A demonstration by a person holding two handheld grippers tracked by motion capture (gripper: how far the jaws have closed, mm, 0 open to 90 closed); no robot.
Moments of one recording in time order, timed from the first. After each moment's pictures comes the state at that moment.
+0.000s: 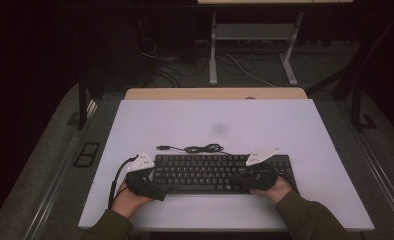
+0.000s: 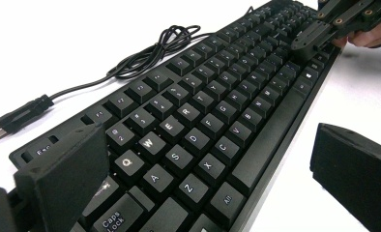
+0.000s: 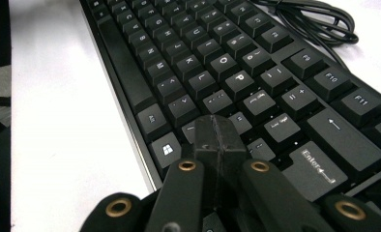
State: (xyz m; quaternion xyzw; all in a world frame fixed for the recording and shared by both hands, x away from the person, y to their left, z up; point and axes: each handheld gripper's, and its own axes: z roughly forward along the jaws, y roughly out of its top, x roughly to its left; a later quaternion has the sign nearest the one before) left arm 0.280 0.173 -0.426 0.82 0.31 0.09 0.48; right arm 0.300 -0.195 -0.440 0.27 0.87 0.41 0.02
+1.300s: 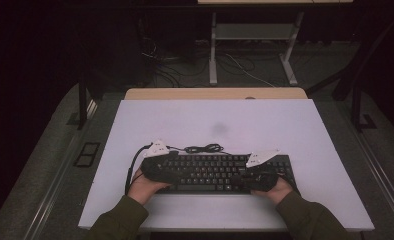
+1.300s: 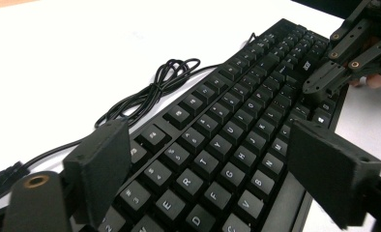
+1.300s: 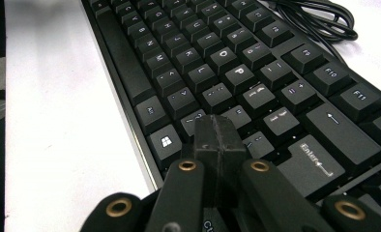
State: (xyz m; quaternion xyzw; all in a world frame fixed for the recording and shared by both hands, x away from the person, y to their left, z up) left arm 0.314 0.137 -0.419 0.82 0.30 0.08 0.49; right arm 0.298 -0.197 -0.441 0.27 0.87 0.41 0.02
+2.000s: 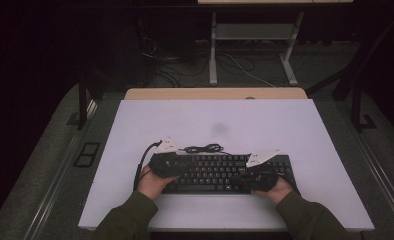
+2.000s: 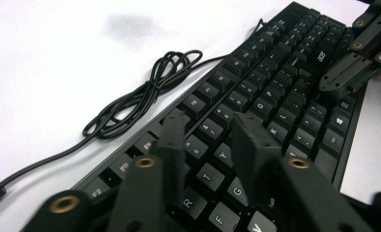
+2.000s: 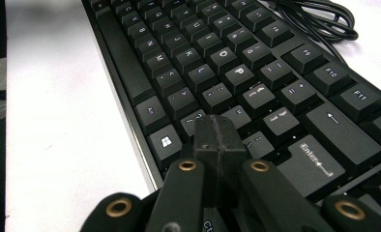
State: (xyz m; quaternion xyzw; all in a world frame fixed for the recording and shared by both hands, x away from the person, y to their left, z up) left arm 0.326 0.120 -0.426 0.83 0.30 0.08 0.46; right arm 0.298 -0.197 -0.441 0.27 0.87 0.41 0.02
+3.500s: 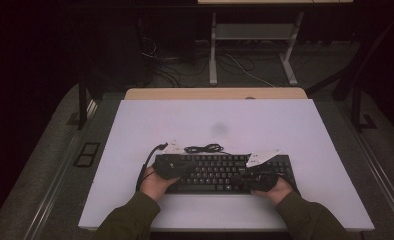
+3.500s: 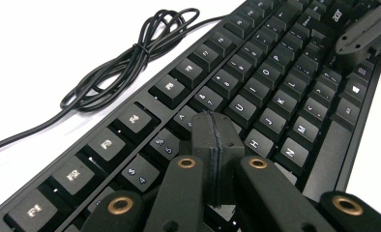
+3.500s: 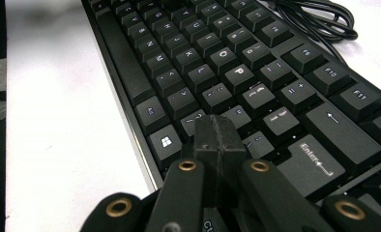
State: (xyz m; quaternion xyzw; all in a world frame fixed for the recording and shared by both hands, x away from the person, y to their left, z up) left arm 0.326 0.110 -0.433 0.85 0.31 0.06 0.41; right arm 0.298 -0.197 -0.441 0.27 0.87 0.41 0.02
